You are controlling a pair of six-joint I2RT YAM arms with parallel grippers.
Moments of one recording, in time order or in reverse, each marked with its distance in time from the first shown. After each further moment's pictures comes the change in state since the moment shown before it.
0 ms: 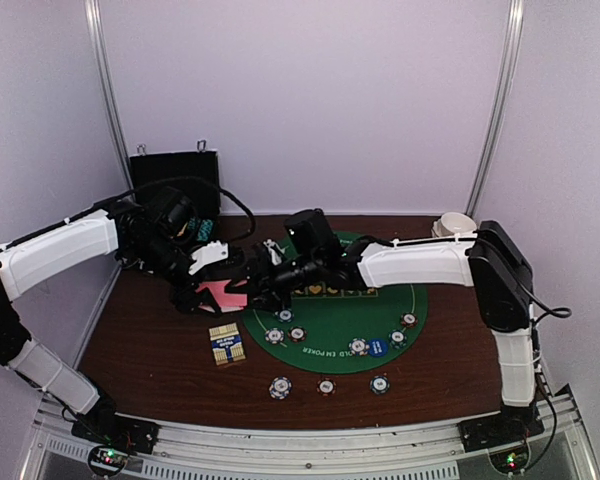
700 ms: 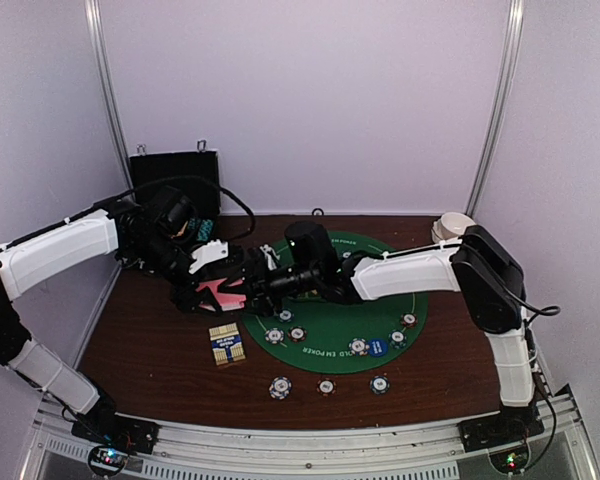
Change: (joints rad) left arm 0.000 0.001 0.000 0.010 0.006 0.000; right arm 0.011 0.046 -0.063 0.264 -0.014 0.144
